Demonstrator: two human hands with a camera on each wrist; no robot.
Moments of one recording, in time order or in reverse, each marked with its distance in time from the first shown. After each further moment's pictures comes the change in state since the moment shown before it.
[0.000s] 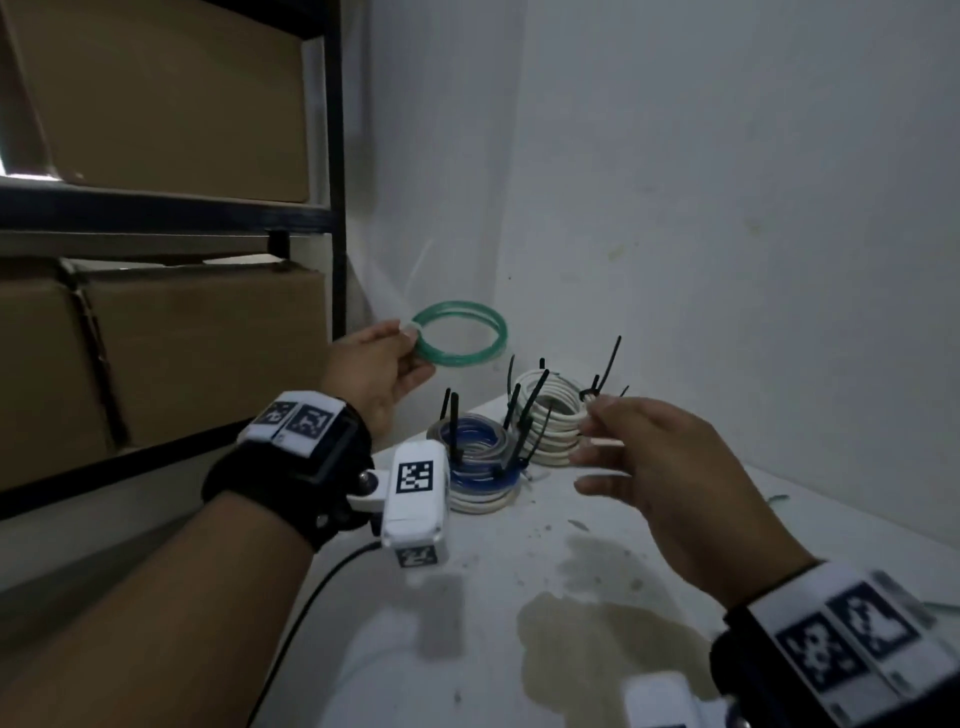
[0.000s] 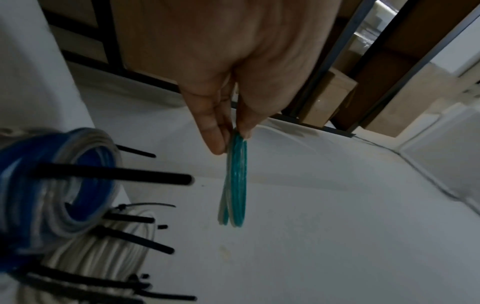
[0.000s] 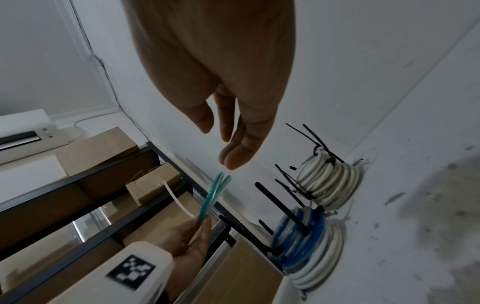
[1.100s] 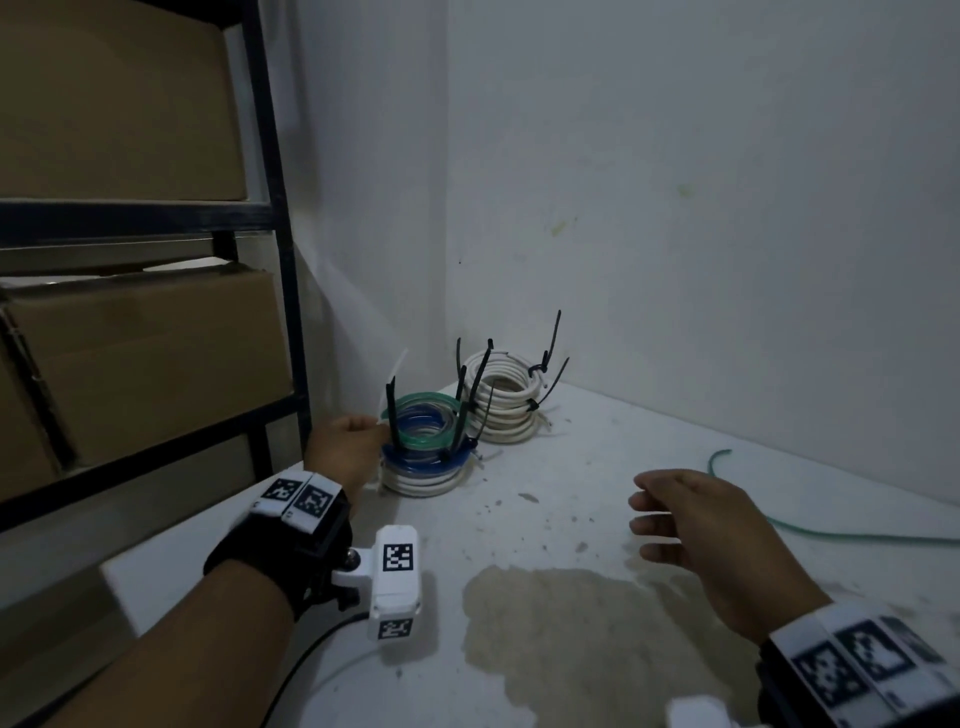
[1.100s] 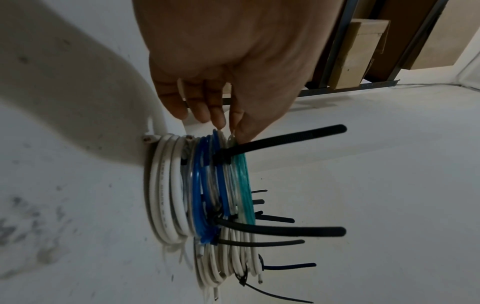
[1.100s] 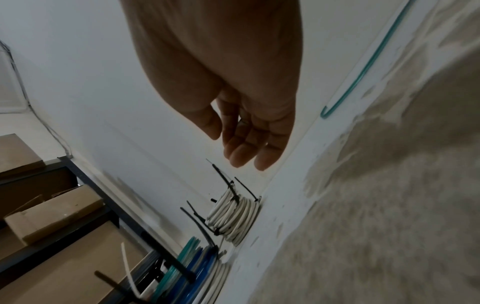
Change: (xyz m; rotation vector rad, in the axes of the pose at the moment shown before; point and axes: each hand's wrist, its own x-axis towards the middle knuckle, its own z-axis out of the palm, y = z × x) left_hand -0.010 -0.089 -0.013 0.558 0.122 -0.069; right_hand -0.018 0.058 -0.097 -0.185 0.224 0.214
